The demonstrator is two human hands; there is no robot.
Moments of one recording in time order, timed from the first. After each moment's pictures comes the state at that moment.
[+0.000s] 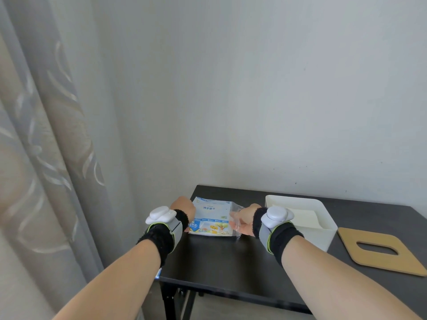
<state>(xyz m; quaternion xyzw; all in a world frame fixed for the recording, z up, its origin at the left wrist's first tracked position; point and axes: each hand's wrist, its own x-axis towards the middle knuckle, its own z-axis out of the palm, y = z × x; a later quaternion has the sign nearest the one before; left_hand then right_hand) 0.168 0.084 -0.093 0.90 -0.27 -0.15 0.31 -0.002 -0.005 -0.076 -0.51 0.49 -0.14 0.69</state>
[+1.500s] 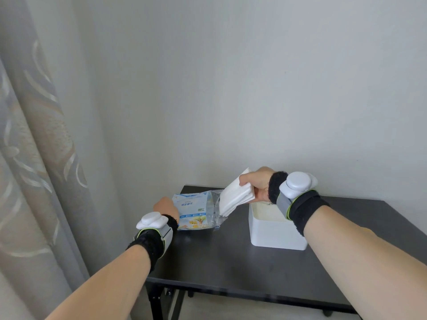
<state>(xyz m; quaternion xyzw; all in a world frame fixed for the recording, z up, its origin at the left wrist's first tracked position) 0.161 0.093 -0.092 0.94 -0.30 -0.06 0.14 -0.048 -0.032 0.013 -0.60 0.44 -0.21 0.63</state>
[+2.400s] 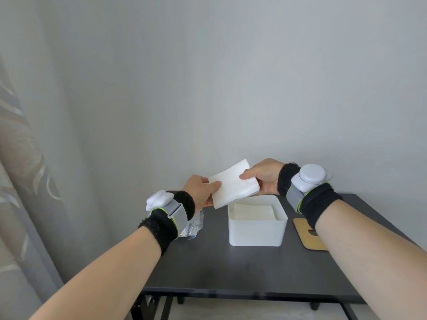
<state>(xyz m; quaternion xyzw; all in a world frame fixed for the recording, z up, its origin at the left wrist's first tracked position) 0.044 0.036 -0.016 0.62 -0.31 -0.40 0.60 -0.123 -0.052 0.043 -0.62 0.42 -0.21 0.63</state>
